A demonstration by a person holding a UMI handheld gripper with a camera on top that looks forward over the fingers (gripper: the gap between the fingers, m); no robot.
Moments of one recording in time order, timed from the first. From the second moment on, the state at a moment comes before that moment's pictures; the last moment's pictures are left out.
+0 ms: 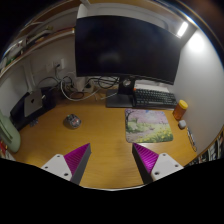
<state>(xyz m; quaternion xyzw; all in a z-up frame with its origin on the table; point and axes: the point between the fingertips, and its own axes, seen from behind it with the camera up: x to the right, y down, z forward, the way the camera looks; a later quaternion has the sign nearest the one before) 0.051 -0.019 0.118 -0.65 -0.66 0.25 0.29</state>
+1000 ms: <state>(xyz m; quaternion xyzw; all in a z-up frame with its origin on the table) -0.049 -0.189 0.029 -0.60 -0.68 0.31 0.29</state>
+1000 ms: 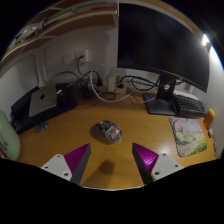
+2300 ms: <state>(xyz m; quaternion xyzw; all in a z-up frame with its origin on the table) -0.165 -0.159 0.061 -0.60 -0.66 0.33 0.31</state>
